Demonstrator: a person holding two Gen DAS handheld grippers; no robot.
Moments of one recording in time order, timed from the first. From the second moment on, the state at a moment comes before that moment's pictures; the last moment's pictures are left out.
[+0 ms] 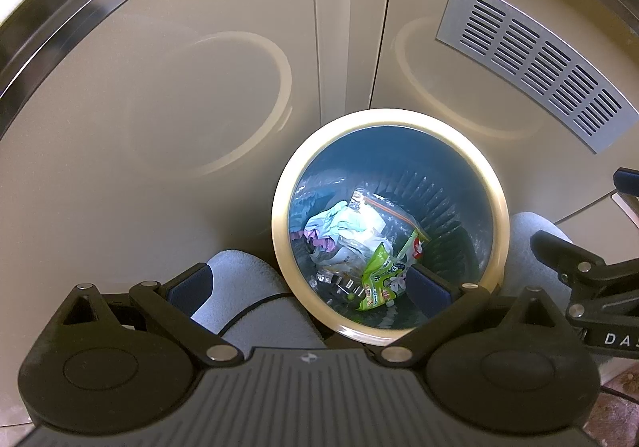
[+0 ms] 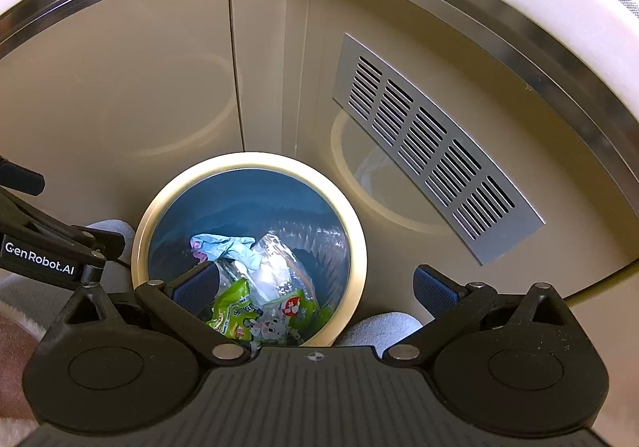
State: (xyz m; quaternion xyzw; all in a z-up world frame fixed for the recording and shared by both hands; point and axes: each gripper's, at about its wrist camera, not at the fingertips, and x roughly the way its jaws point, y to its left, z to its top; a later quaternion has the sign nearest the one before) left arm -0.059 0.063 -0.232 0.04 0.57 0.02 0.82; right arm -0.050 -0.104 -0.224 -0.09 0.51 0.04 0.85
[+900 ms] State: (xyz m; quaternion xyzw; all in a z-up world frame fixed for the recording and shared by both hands) left arm -0.060 0.063 -0.231 0.04 0.57 0.02 0.82; right arm -0.050 -0.104 -0.225 -0.09 0.51 0.04 0.85
